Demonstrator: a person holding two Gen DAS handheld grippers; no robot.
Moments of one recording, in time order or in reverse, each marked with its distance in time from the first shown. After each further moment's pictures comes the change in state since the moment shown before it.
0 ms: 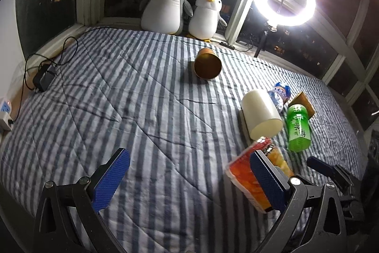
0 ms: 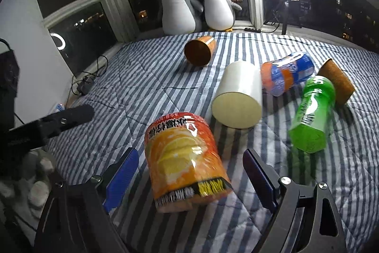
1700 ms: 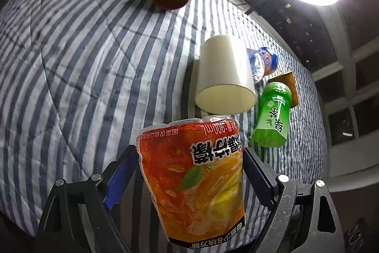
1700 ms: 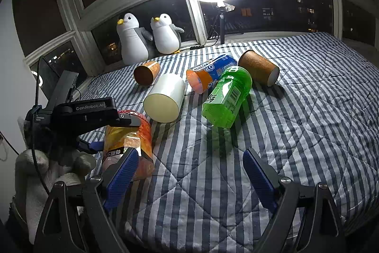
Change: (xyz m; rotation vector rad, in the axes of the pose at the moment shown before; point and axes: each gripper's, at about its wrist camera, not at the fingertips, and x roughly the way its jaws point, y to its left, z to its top) left arm 0.116 -0.082 -0.013 -0.220 0.316 -0.186; right arm -0.075 -0.074 -0.056 0.167 -0.163 -0.144
